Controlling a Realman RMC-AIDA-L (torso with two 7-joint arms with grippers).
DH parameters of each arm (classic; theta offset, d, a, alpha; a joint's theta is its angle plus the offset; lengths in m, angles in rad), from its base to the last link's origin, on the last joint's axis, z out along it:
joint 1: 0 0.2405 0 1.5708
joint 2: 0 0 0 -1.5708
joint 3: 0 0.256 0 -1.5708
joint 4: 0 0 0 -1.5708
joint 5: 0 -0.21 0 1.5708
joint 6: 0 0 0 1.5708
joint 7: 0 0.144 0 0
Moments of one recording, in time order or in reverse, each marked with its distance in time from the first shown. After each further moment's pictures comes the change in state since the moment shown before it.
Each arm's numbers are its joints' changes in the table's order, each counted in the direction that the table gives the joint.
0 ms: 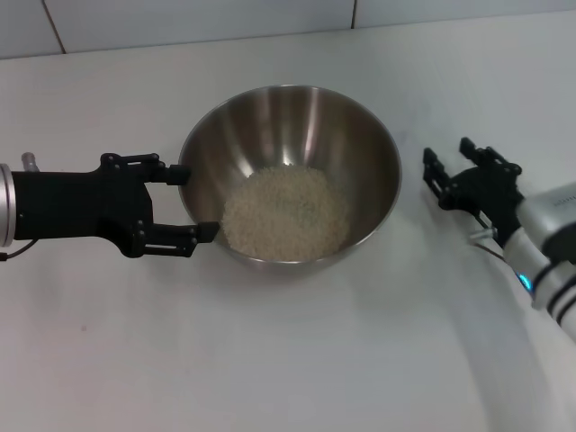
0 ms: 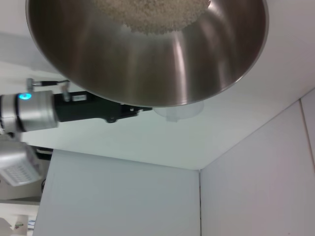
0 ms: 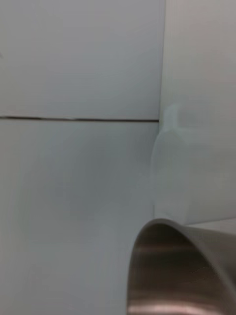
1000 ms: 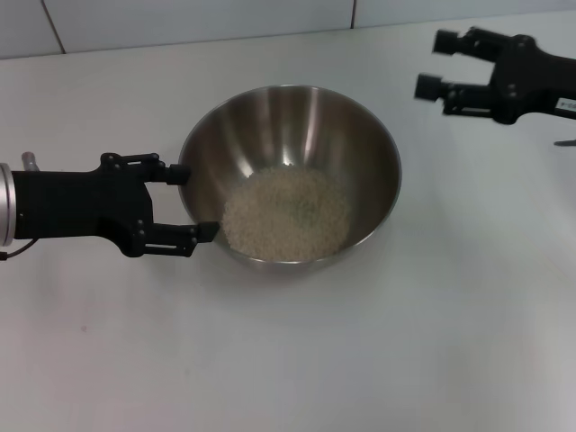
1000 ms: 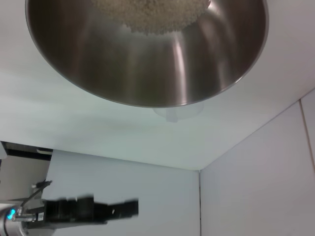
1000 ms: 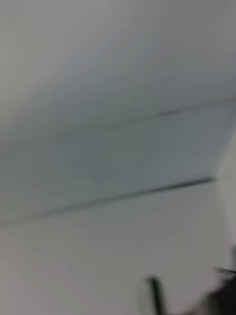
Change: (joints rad) left arm -0.003 -0.002 0.000 -0.003 0.000 0.000 0.000; right arm 0.300 0.204 -0.080 -0.614 0.722 -0.794 1.027
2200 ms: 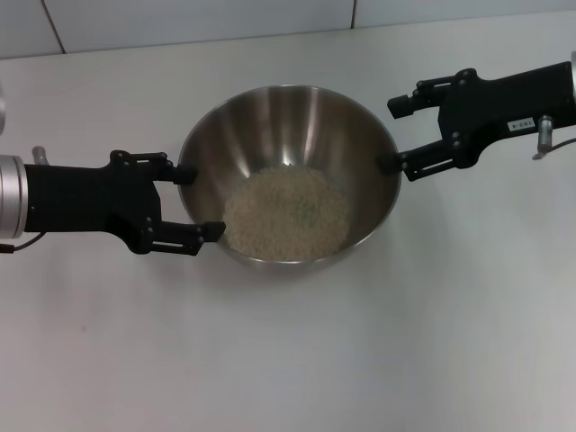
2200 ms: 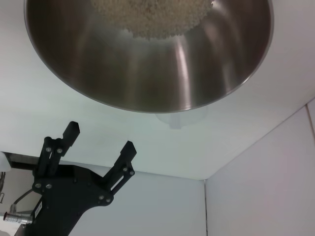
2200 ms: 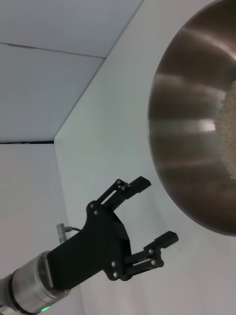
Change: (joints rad) left arm -0.031 0.003 0.010 0.006 -0.042 0.000 -0.030; right arm -0.090 -0.208 -0.907 -0.742 -0.303 0.062 0.499
